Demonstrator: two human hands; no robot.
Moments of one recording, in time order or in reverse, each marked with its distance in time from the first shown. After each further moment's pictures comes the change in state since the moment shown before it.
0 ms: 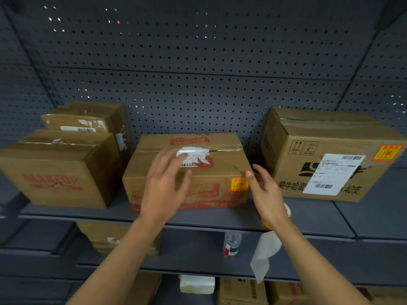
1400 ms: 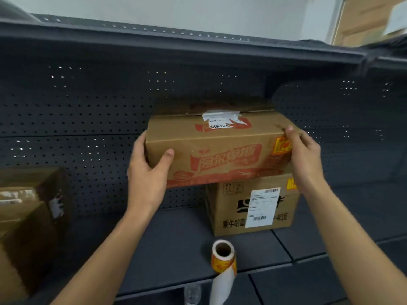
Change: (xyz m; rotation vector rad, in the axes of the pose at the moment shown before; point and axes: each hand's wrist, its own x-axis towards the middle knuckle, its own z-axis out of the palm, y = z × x) left_hand 0.116 0.149 -0.034 -0.902 0.147 -0.255; right_hand 0.041 -0.122 -0.220 0.286 0.518 -0.149
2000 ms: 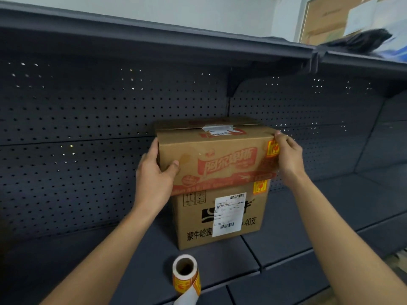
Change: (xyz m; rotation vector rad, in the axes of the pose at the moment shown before) left_hand 0.020 -0.052 0.116 0.201 -0.240 -0.051; right_hand 0.090 0.063 -0.070 -0.011 0.099 0.133
